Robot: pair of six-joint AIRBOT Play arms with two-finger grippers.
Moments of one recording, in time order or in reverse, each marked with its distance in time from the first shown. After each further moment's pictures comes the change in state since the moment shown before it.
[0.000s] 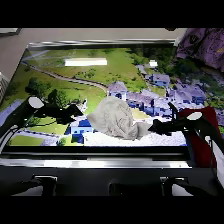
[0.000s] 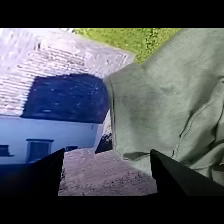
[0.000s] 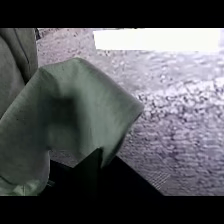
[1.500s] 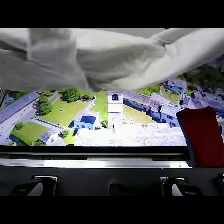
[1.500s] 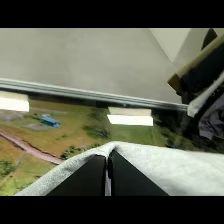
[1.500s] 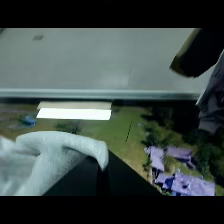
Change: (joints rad) left arm 0.258 0.495 0.871 0.225 -0.191 0.078; right arm 0.001 0.483 1.185 -0.426 0.119 0.318
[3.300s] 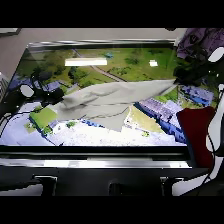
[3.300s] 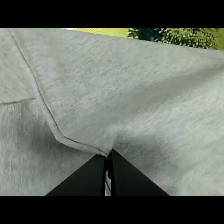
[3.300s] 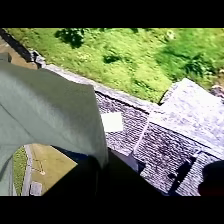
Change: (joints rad) left arm -0.131 -0.586 -0.635 0.088 0.323 -0.120; right arm 0.001 -0.937 0.049 -0.078 0.199 0.175
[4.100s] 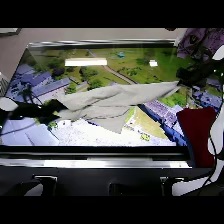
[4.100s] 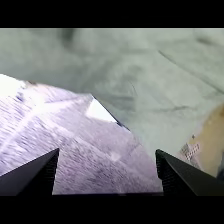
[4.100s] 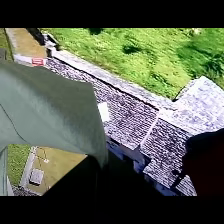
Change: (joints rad) left arm 0.021 0.331 -0.295 -0.283 -0.212 -0.029; right arm 0.000 0.035 0.000 -0.038 0.082 0.011
